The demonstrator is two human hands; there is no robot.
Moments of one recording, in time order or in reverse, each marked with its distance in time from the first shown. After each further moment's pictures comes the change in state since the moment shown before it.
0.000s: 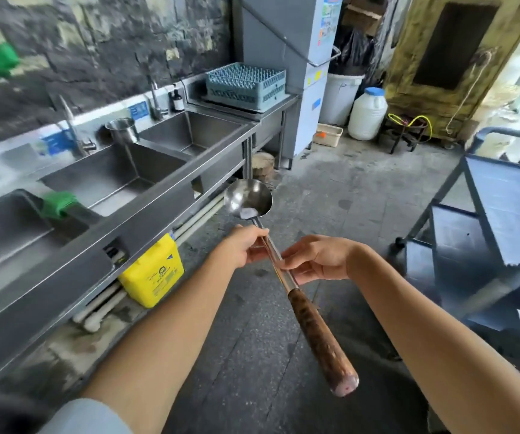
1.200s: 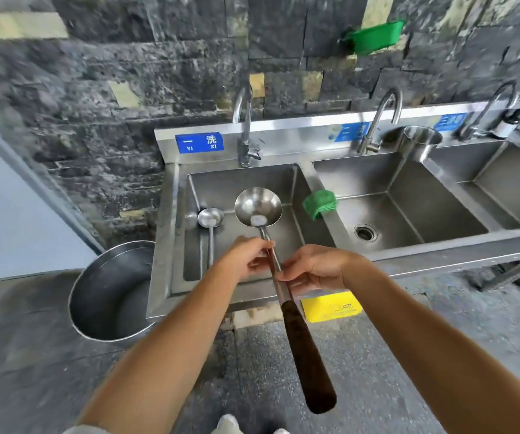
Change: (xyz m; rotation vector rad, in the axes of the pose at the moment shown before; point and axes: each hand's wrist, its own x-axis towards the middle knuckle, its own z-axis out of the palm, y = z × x) left_hand 0.002 0.022 -0.638 -0.485 0.767 -0.077; right_hand 0.491 -0.226 0.456 -0.441 -0.761 0.143
